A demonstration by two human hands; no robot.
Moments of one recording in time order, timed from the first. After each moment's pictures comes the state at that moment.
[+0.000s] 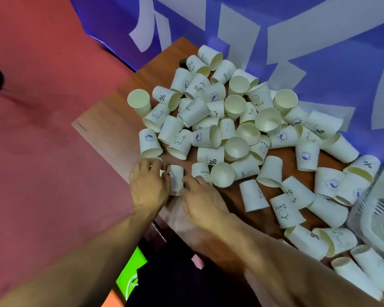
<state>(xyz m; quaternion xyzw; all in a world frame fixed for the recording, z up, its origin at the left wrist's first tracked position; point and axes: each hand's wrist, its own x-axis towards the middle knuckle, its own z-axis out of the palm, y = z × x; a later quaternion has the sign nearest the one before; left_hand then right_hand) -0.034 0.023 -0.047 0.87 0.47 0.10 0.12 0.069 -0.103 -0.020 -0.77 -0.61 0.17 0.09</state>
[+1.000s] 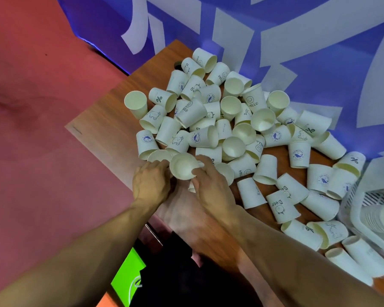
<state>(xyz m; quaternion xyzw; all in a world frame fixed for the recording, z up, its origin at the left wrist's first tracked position) -0.031 0.040 -0.042 0.91 0.37 0.03 0.16 0.087 -0.095 -0.023 -0.81 -0.52 0.08 0.24</state>
